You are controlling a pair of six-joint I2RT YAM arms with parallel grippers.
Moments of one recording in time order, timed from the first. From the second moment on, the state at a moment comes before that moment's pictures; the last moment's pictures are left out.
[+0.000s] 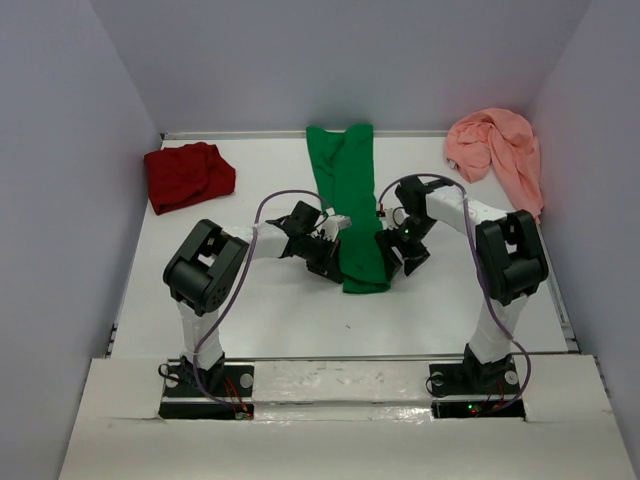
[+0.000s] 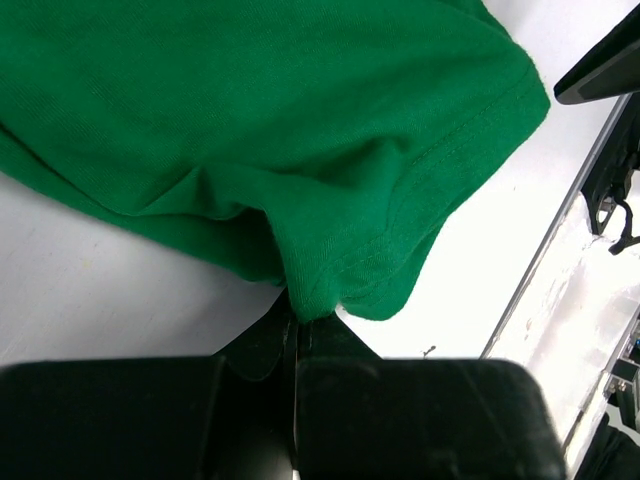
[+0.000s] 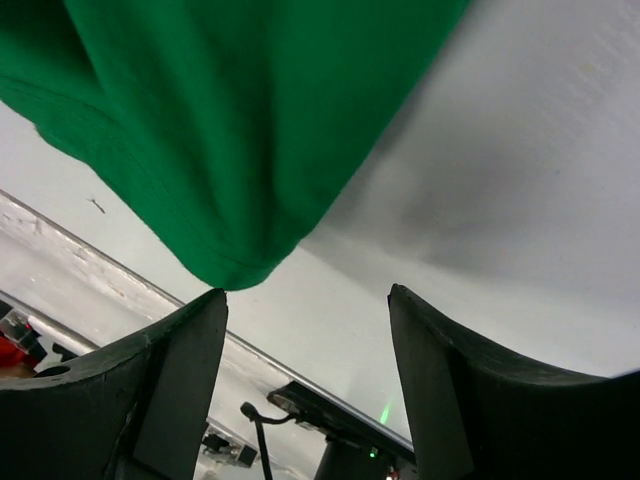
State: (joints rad) left arm -0.61 1.89 1.02 -0.16 0.68 -0.19; right arm 0.34 1.88 1.33 -1.06 -0.40 -0.13
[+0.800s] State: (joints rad) left arm -0.61 1.92 1.03 -0.15 0.76 -0.18; right arm 0.34 2.00 1.29 -1.04 -0.63 -0.10
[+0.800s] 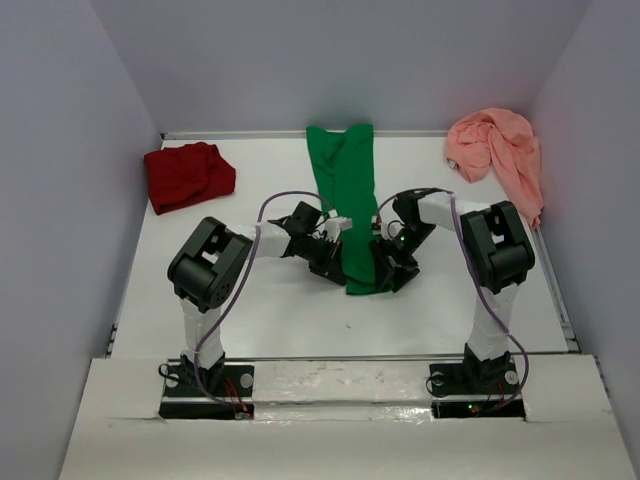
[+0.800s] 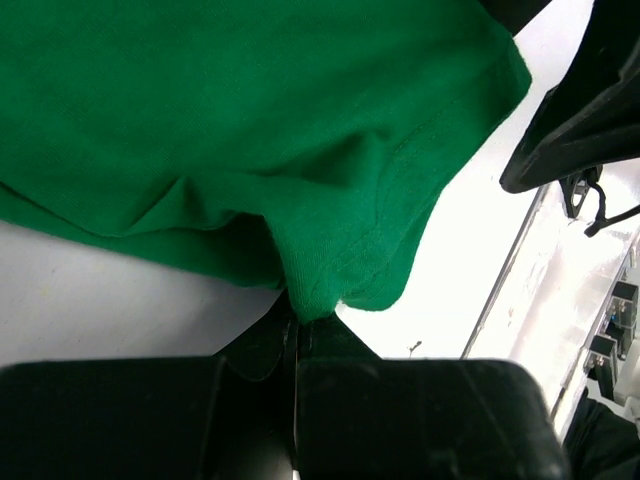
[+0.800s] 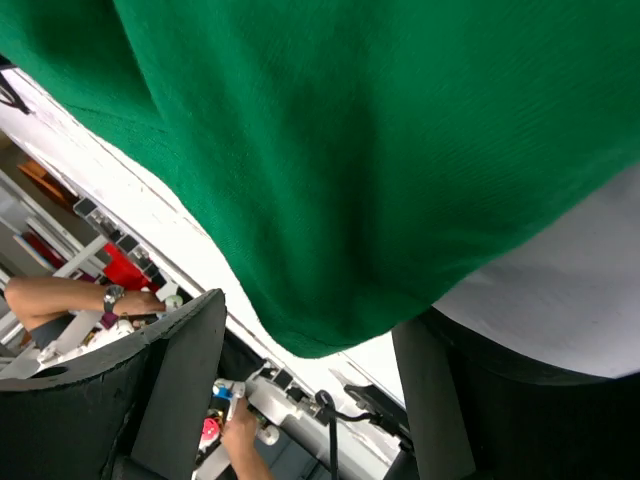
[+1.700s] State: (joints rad) left arm -0.60 1.92 1.05 -0.17 0.75 -0.17; right arm 0.34 1.89 1.28 -0.95 -0.58 -0.13
